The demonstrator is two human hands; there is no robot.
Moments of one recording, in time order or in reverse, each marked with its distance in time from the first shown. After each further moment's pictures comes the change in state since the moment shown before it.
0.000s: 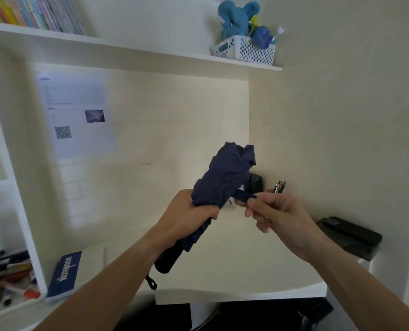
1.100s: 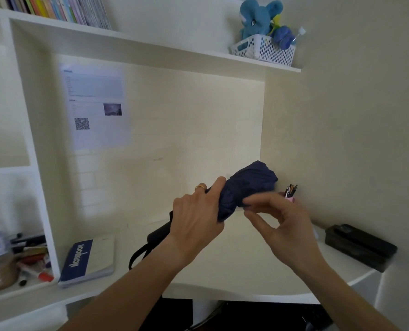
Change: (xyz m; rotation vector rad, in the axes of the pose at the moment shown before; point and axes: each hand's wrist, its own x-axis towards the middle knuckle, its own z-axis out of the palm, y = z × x) left_hand 0.007 -0.032 0.009 1.137 0.501 0.498; right_hand -0.011 0.012 0.038 -0.477 0.188 -0.500
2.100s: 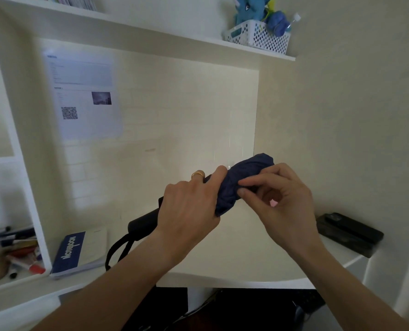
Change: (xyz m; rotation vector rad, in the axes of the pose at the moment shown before) left_hand -0.010 0.006 -0.026 0.055 0.095 0.130; right_hand 0.008 -0.029 -0.008 -0.141 0.115 0.003
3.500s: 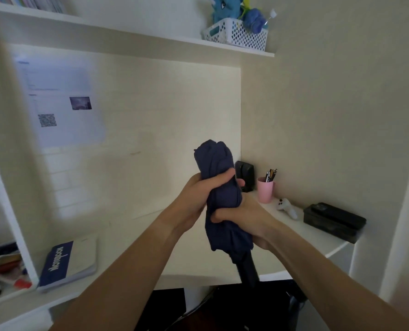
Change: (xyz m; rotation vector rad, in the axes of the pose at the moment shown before) left_hand 0.040 0.026 0.028 -1.793 -0.565 -0.622; right_hand 0.002 0.028 0.021 0.447 -0.456 0.725
